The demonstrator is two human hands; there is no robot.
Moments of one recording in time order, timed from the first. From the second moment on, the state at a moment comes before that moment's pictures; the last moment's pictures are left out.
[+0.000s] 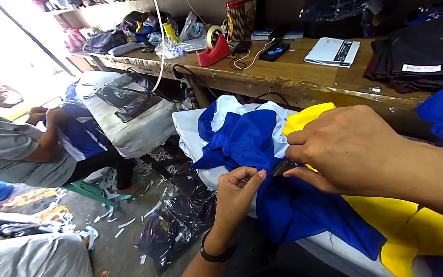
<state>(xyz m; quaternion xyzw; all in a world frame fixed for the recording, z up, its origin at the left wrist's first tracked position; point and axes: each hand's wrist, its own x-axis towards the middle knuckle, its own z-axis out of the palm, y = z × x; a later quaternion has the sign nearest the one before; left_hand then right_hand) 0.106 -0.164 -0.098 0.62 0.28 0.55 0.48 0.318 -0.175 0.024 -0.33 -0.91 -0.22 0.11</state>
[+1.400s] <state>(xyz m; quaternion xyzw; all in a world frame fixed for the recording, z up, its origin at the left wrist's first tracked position) 0.109 -0.175 -0.118 0.61 0.31 0.52 0.51 0.326 -0.193 0.032 -0.43 -0.89 -0.12 0.07</state>
